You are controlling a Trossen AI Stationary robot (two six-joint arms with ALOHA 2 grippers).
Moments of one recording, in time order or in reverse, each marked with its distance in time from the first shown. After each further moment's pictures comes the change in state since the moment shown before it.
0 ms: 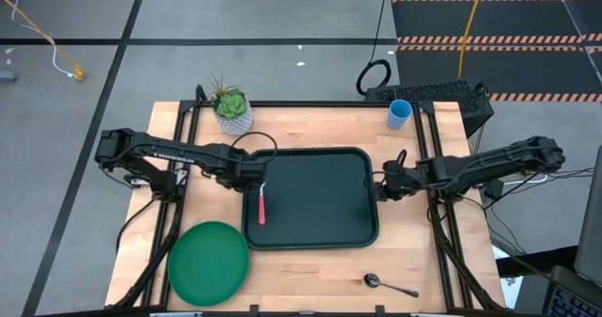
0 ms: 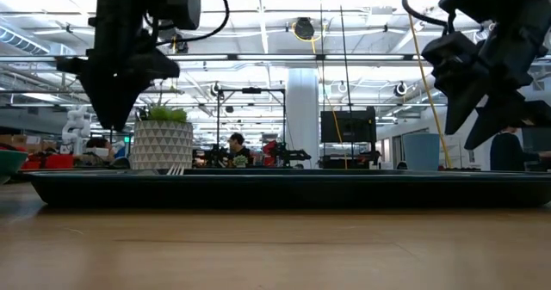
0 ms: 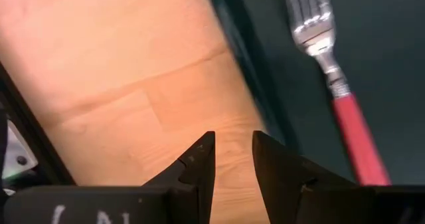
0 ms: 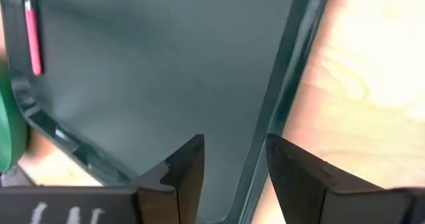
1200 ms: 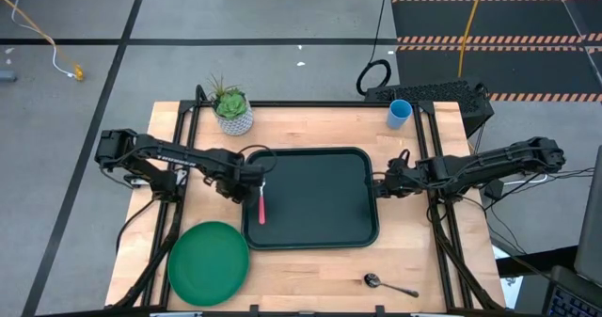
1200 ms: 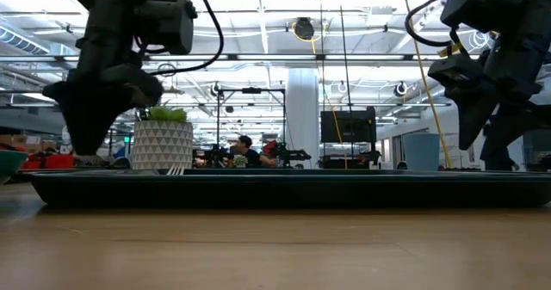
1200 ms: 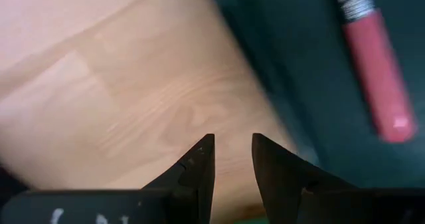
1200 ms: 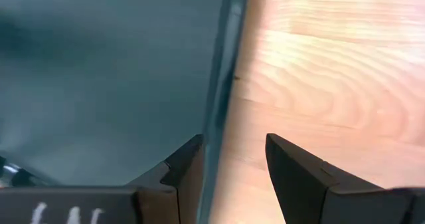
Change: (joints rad) left arm 0.006 0.001 -0.141 0.148 0.222 0.127; right arm -0.019 0.000 -0.003 -0.135 0.050 0.034
